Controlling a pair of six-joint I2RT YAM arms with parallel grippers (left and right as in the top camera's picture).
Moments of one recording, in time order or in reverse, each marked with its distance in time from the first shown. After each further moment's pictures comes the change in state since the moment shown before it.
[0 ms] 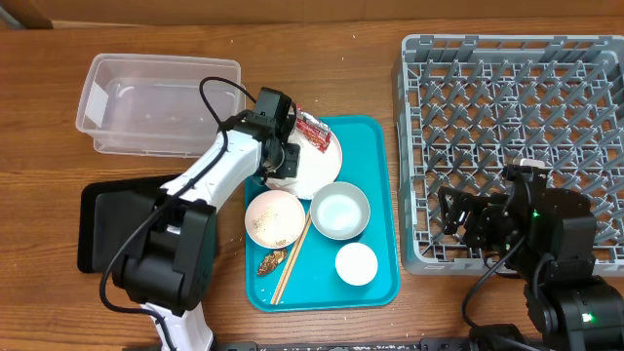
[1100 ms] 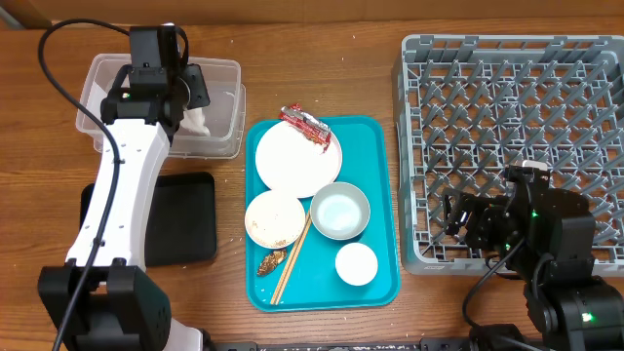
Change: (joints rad) left arm 0.321 -0.229 0.206 0.043 -0.201 -0.004; right arm 0.000 0.000 0.000 -0.019 0.037 0.000
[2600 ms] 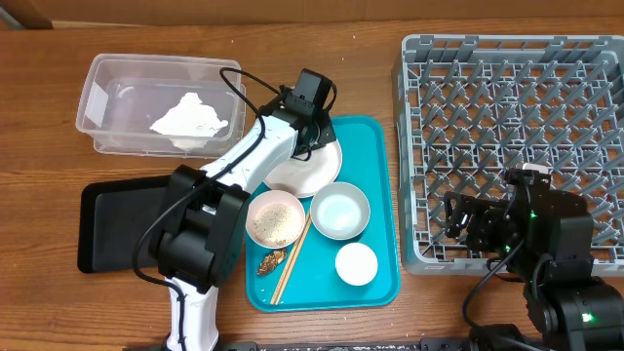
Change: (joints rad) left arm -0.434 0.401 0.000 0.117 0.130 -0.526; right arm 0.000 0.000 0.000 -0.034 0.026 -0.002
